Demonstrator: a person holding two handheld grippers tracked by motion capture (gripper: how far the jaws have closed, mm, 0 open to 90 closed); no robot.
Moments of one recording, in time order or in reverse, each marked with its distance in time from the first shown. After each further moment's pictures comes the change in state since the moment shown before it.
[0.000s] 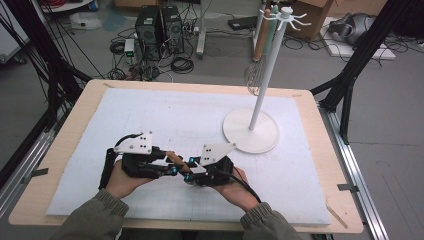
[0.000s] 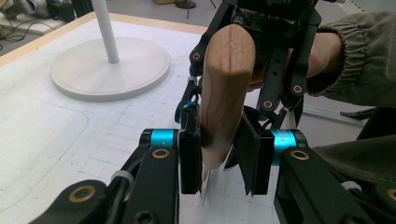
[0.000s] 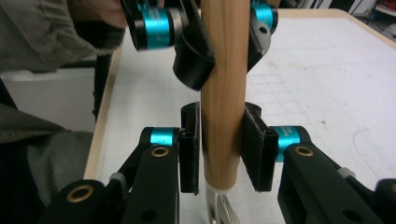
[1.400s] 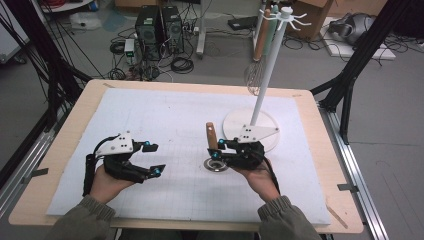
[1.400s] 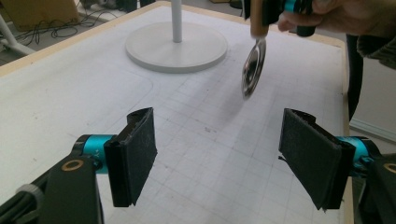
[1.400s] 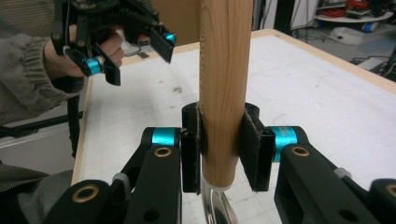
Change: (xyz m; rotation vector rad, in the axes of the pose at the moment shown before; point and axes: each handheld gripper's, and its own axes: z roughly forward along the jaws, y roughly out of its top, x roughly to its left) left arm 0.006 -0.030 -0.036 -0.009 0.229 -0.082; right arm -0.039 -0.014 -0.072 -0.146 -0.119 0.195
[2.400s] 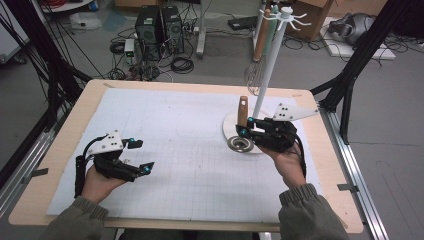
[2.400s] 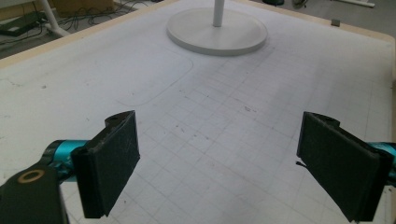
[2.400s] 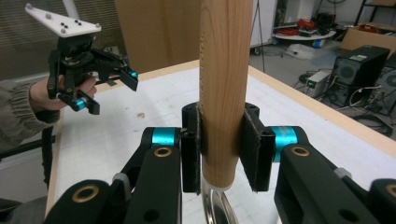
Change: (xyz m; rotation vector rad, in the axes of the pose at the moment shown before) left arm 0.019 -0.021 -0.014 0.021 0.118 -0.043; right arm -0.032 0.034 -0.068 -0.071 -0.128 0.021
